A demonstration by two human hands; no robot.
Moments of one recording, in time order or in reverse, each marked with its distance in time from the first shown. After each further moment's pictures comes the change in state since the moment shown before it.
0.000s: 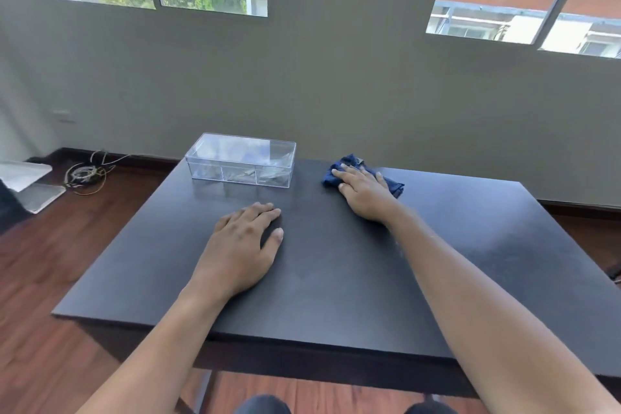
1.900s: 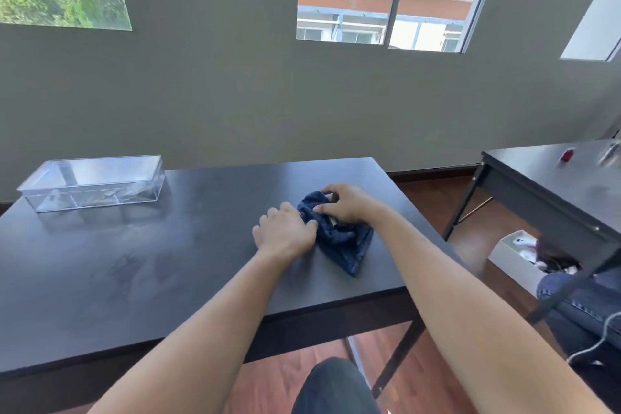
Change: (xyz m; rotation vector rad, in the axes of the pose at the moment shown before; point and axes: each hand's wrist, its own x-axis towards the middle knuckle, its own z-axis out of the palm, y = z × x) left_hand 0.032 0.274 0.072 -0.133 -0.302 -0.156; right_hand -0.178 0.126 -0.091 0.218 0.040 0.330
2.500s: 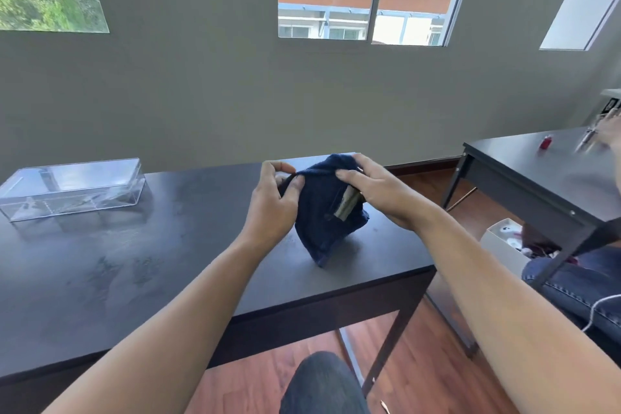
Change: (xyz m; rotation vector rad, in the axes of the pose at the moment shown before) left_hand -0.020 0.025 -0.027 -0.884 0.133 0.342; right_hand -0.068 0.033 -0.053 0.645 0.093 -0.187
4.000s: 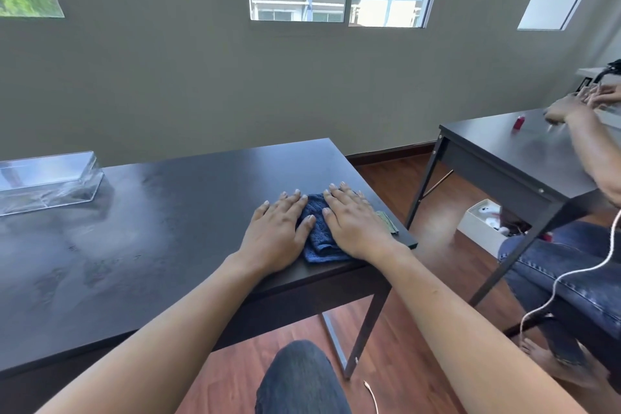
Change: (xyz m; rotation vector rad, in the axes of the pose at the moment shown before) left_hand -0.015 -0.066 0.061 0.941 -0.383 0.214; right_hand -0.027 0.092 0.014 -0.921 0.078 0.032
